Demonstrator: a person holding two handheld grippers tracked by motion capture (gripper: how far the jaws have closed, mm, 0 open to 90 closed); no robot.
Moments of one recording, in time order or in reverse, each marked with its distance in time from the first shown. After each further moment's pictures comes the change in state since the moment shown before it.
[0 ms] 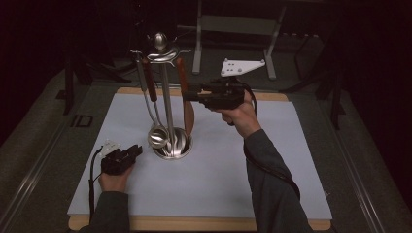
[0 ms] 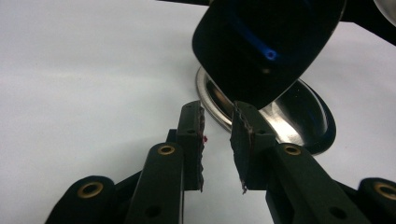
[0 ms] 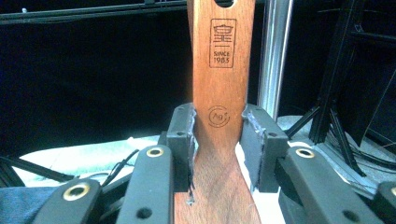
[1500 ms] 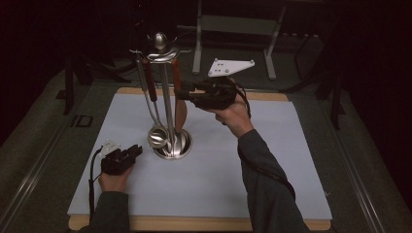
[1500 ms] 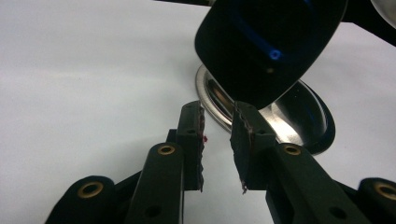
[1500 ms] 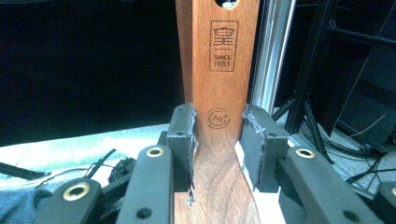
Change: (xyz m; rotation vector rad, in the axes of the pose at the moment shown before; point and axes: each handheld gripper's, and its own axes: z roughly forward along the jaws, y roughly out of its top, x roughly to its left) left arm 0.000 0.000 0.000 -0.003 -0.002 -0.002; right arm 0.010 0.006 0.019 0.043 -0.100 -0.033
